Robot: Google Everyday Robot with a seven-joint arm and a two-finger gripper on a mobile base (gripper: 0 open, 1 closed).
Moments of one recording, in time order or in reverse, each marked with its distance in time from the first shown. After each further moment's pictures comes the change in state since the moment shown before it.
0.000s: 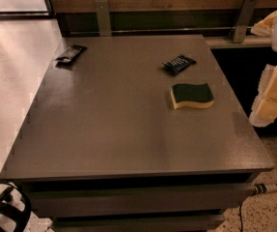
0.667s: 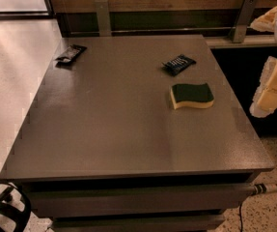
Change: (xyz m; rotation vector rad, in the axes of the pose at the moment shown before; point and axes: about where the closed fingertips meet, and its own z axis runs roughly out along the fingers) arm 0.002 -0.017 0.003 -0.013 -0.068 -0.001
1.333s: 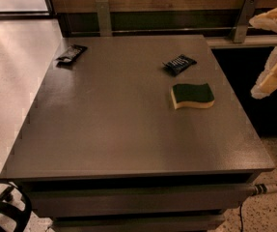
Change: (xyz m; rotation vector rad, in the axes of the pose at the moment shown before) arm 0.014 -0.054 0.029 -0.031 -0.310 0.000
